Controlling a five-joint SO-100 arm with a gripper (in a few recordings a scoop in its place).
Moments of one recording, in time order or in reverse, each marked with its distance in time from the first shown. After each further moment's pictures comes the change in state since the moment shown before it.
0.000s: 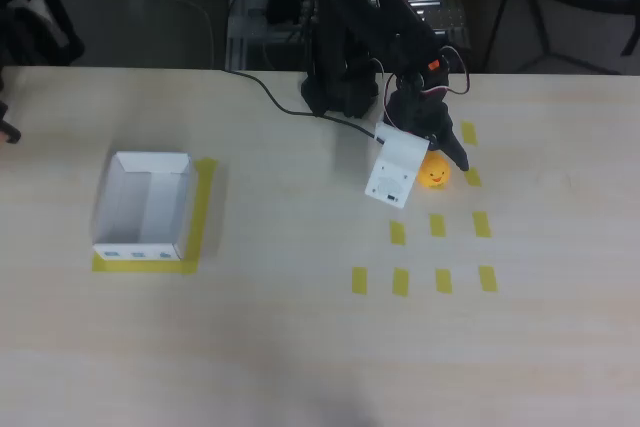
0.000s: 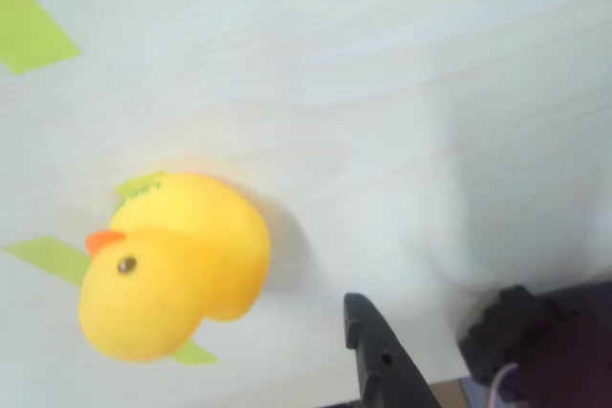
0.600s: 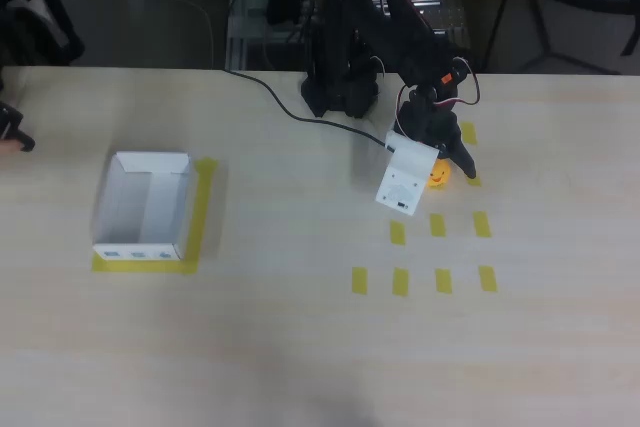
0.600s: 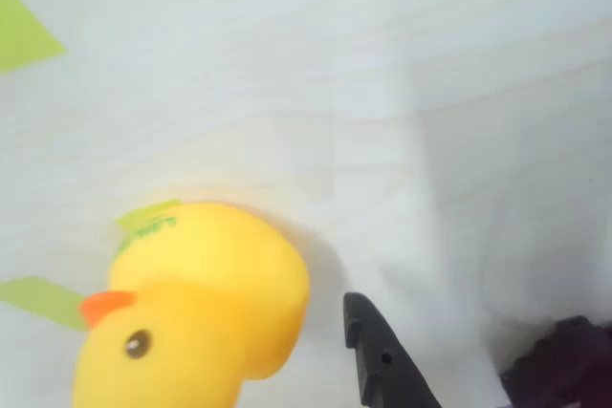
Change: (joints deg) arm -4.0 -7.4 1.0 -7.5 3.8
